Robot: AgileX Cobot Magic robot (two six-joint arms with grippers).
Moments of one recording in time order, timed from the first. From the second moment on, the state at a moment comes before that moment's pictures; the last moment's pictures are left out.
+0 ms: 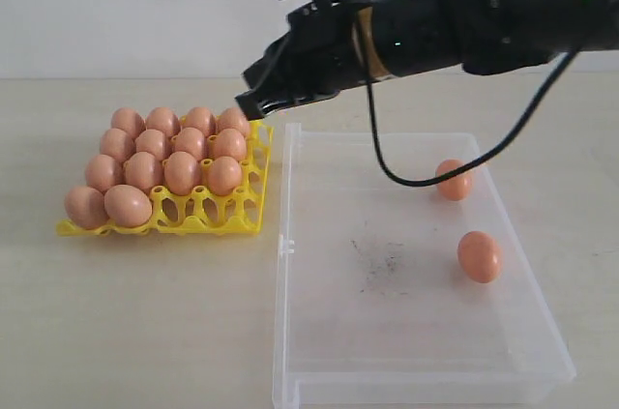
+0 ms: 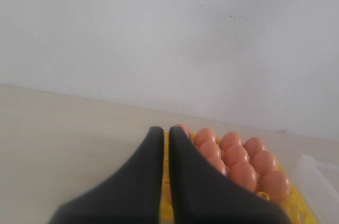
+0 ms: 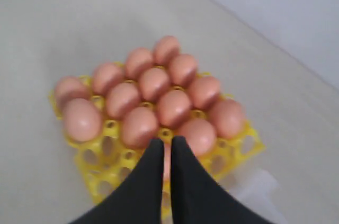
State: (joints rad) left arm 0.05 0.00 0.00 -0.09 0.07 -0.11; right arm 0.58 1.75 -1.21 -1.75 -0.34 1.55
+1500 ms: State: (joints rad) left arm 0.05 0.00 0.00 -0.09 0.07 -0.11; right arm 0.43 1.58 -0.95 -0.05 0.71 0.21
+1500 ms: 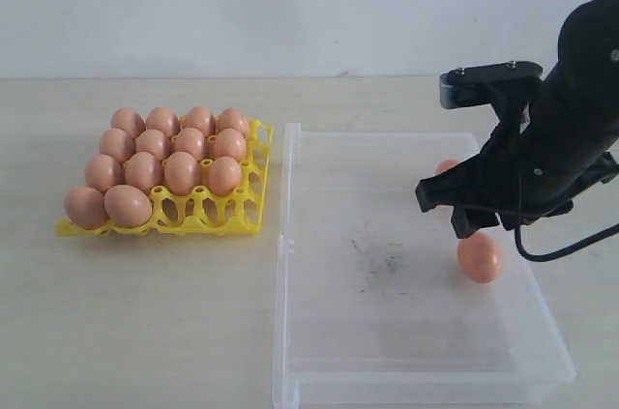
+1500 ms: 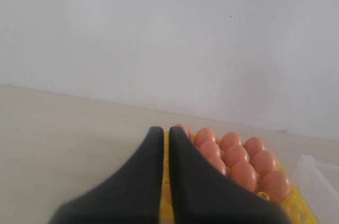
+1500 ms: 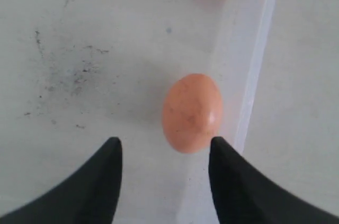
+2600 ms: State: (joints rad) left arm 0.05 0.00 0.00 -0.09 0.07 -0.11; right arm 0.43 1.79 -0.96 -0.11 0.53 -0.24
